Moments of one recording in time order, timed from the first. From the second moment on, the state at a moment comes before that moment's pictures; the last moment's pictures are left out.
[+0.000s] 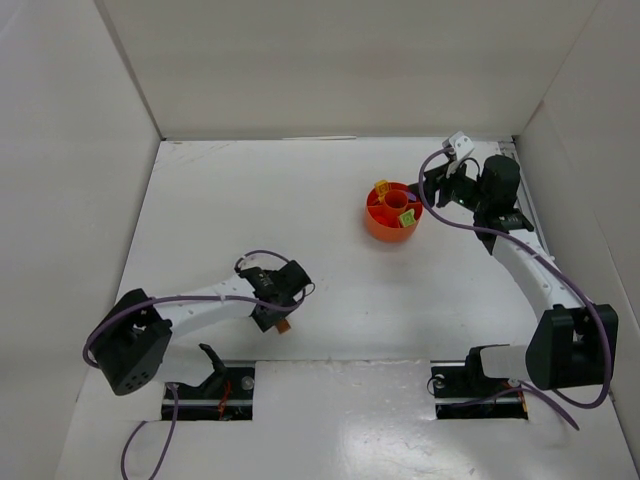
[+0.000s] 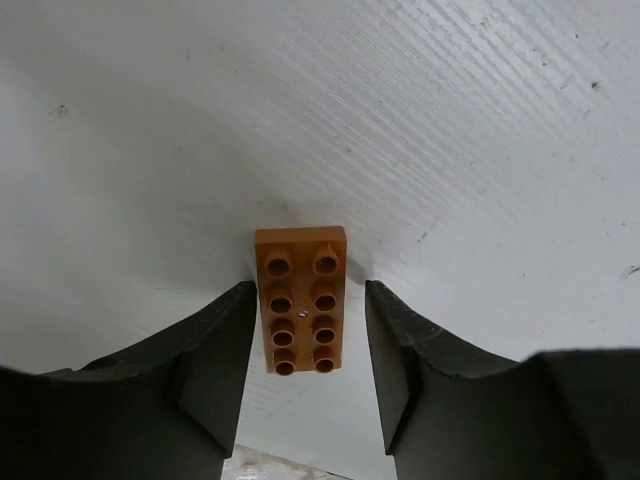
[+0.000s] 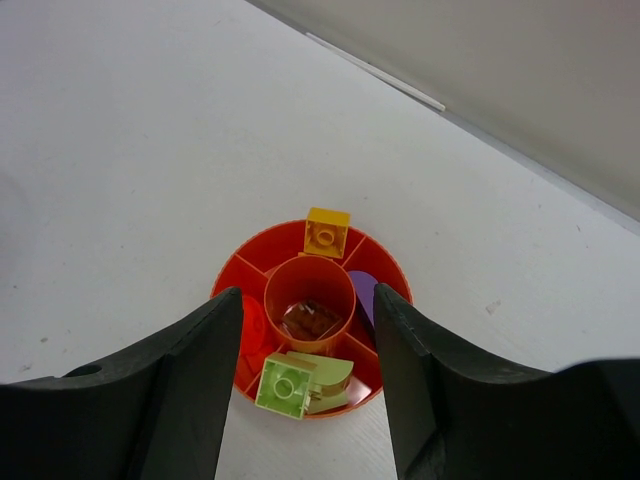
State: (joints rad) left arm -0.87 1.30 0.65 -0.78 -0.36 -1.49; right arm 0.08 1.30 0.96 0.12 -0.62 -0.17
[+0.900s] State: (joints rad) left arm -0.88 1.64 1.44 -0.85 -0.78 -1.23; right arm 0.08 0.92 0.86 -0.04 -0.28 -0.11
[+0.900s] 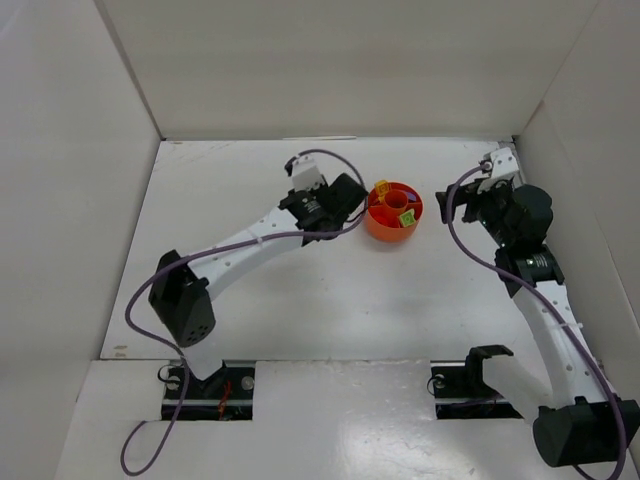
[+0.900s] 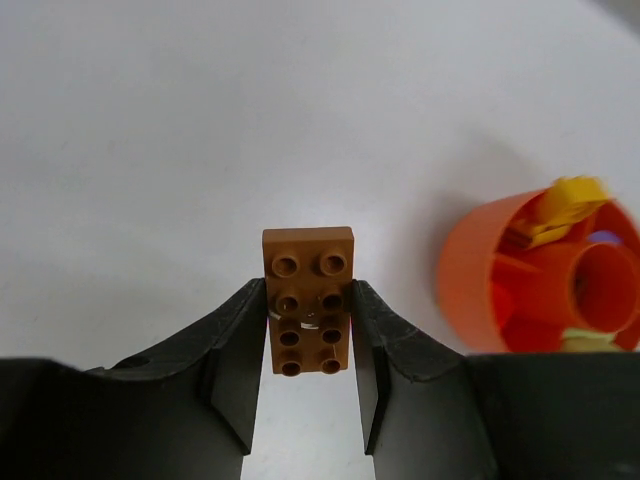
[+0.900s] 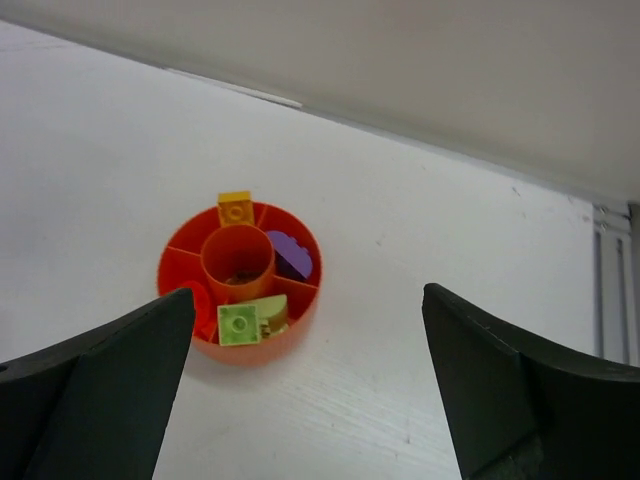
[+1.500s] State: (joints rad) left arm -0.90 2.08 1.96 -0.33 -0.77 -0.43; right arm -0.04 0.95 0.87 -0.41 0.09 0.01
